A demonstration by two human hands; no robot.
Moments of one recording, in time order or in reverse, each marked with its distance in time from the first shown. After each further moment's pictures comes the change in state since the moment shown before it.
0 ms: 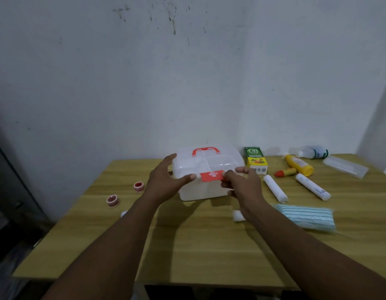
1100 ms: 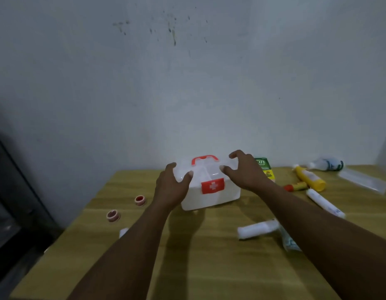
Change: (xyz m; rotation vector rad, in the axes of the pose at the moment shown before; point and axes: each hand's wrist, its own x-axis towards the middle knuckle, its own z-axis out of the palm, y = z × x) left_hand 0.022 0.029 0.019 0.074 0.110 -0.133; right_hand 0.091 -0.045 -0.001 -0.974 -0.204 -0.394
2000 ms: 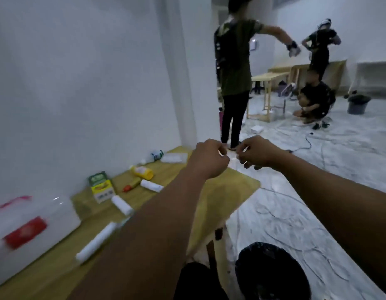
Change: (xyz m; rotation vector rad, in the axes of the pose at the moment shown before) left_hand -0.218 0.295 0.253 0.031 -0.762 0.810; right_hand -0.272 0.180 -0.304 -0.033 0.381 0.612
